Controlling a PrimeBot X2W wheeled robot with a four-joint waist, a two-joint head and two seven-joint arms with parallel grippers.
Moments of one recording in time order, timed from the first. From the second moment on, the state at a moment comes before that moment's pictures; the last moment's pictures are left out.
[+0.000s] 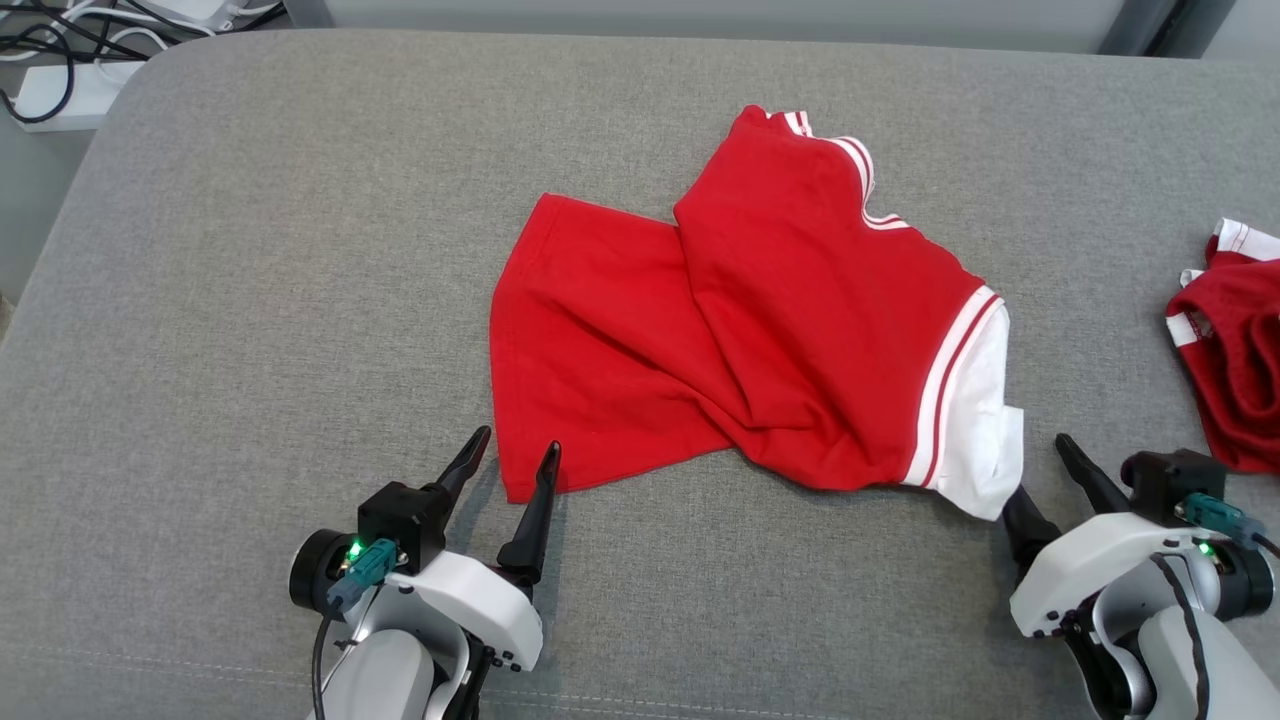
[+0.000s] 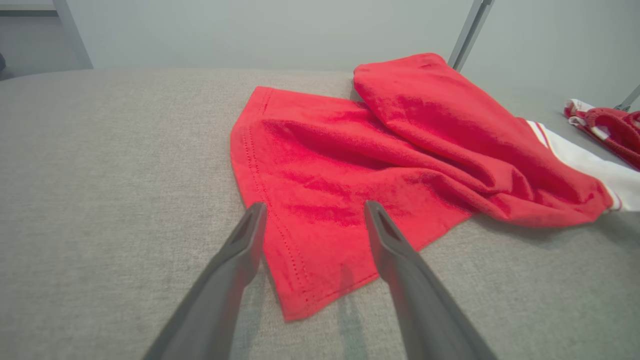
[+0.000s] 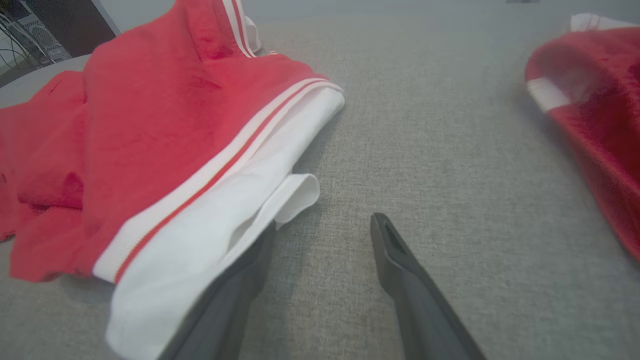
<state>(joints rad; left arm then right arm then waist) -0.29 0.04 -0.32 0.52 -0.28 -0.06 -0.25 -0.30 -0.17 0.15 0.55 0.37 0.13 -0.09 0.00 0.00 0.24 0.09</state>
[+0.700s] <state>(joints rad) -0.30 0.04 -0.31 0.52 -0.29 -0.07 -0.25 -0.50 -0.16 0.26 0.76 0.14 0.13 -0.20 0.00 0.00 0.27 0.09</state>
